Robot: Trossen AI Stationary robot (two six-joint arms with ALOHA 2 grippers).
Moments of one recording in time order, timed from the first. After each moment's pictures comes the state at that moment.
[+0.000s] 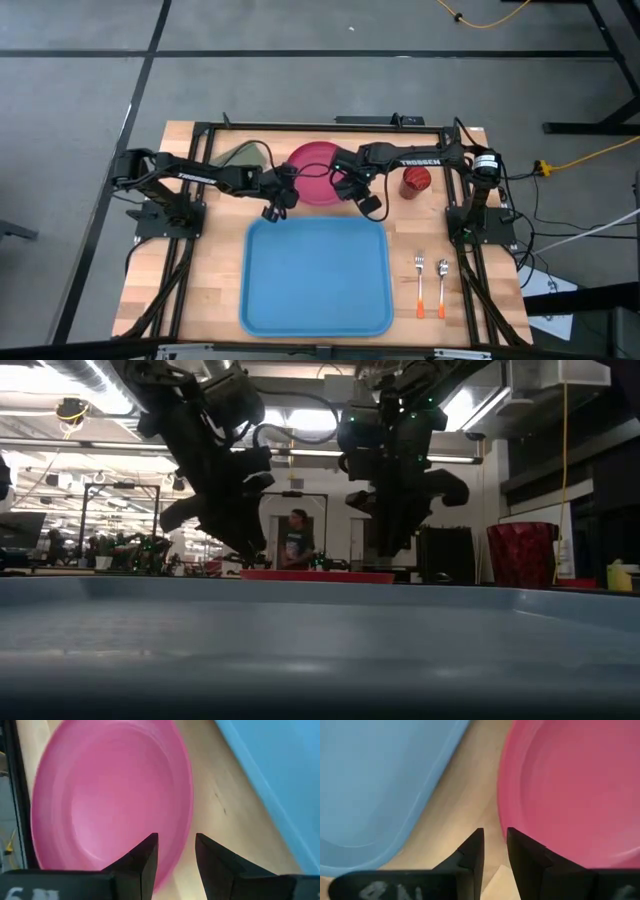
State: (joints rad) left arm 0.16 1.50 0.77 -0.16 -0.13 0.67; right arm -0.24 1.87 1.36 -0.83 -0.13 -0.79
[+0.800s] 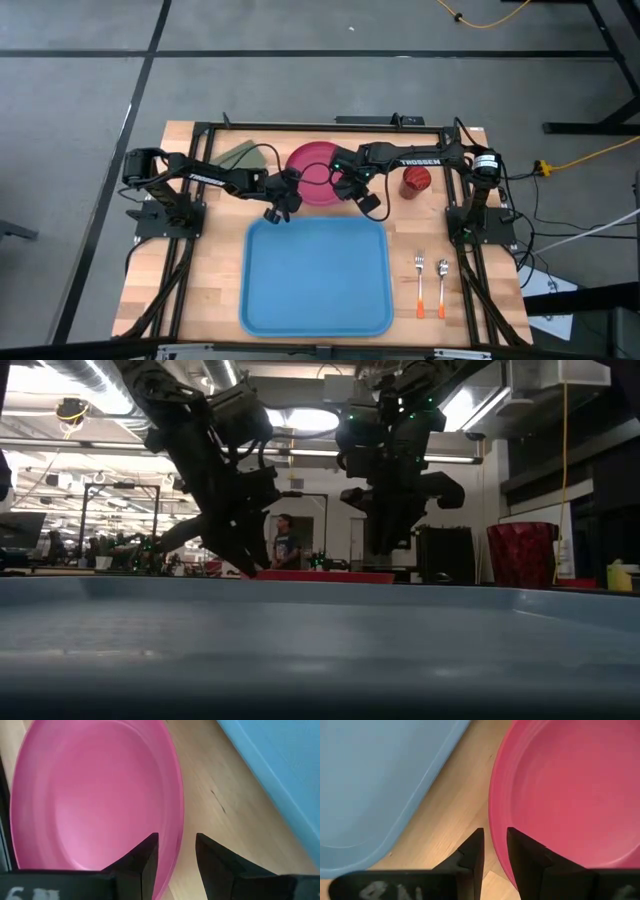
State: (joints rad) left arm 0.16 1.59 0.77 -0.11 -0.14 0.75; right arm -0.24 1.87 1.36 -0.80 -0.13 -0.85
